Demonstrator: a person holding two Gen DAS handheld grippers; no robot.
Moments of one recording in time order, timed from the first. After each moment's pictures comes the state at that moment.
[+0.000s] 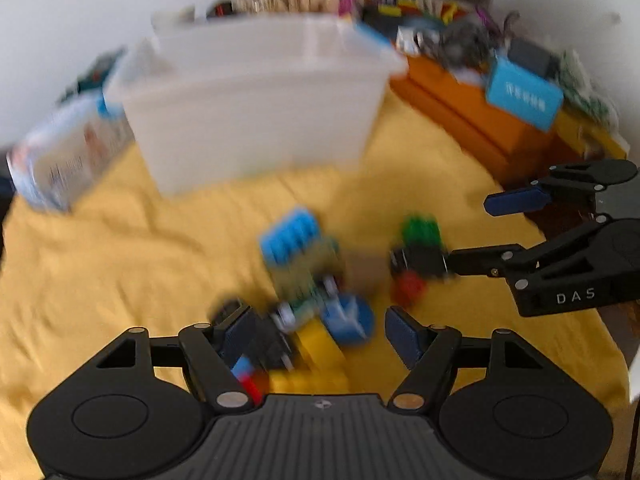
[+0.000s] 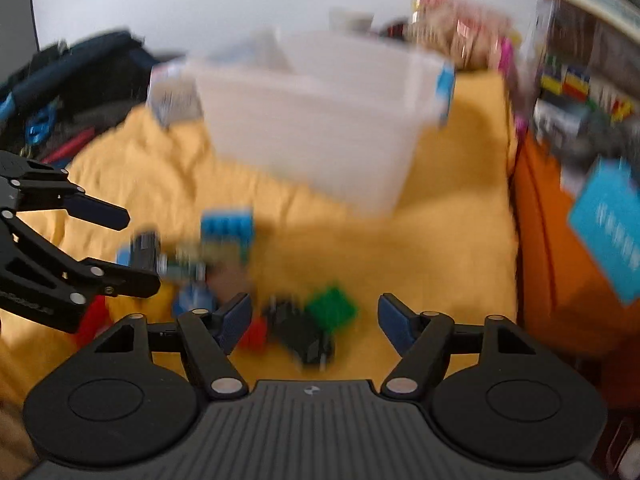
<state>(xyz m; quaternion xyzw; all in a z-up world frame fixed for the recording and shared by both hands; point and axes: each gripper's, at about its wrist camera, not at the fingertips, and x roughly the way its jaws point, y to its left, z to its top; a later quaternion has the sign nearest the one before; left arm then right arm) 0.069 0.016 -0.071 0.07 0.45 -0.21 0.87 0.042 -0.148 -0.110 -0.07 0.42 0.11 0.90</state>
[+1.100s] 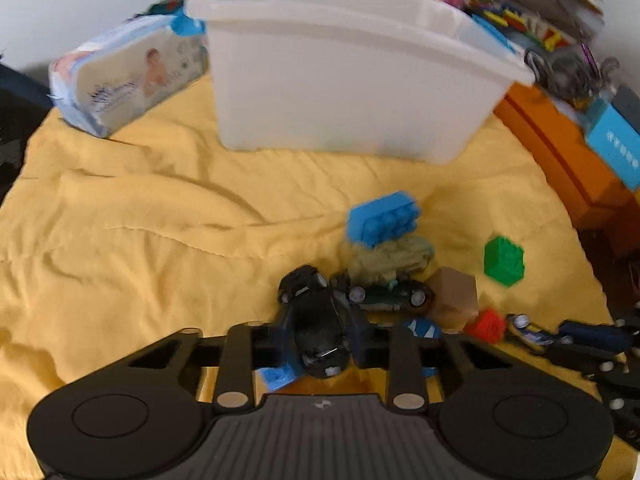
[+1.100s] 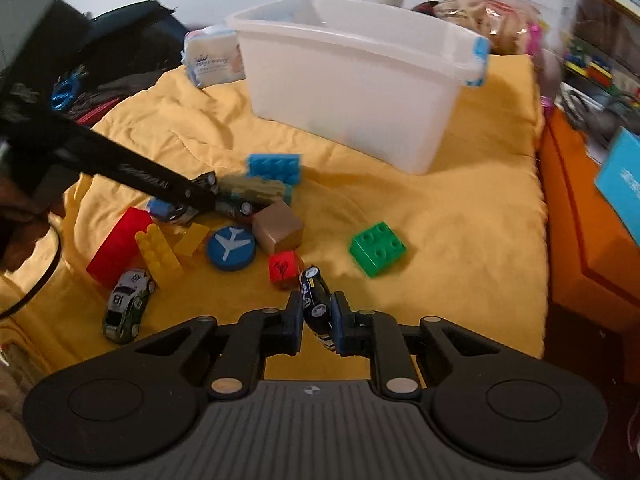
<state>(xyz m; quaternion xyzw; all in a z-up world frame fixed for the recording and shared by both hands) 0.114 0.043 -0.105 -0.01 0.48 -0.12 0.87 0.003 -0.131 -0.117 -0.09 0.42 0.12 0.89</state>
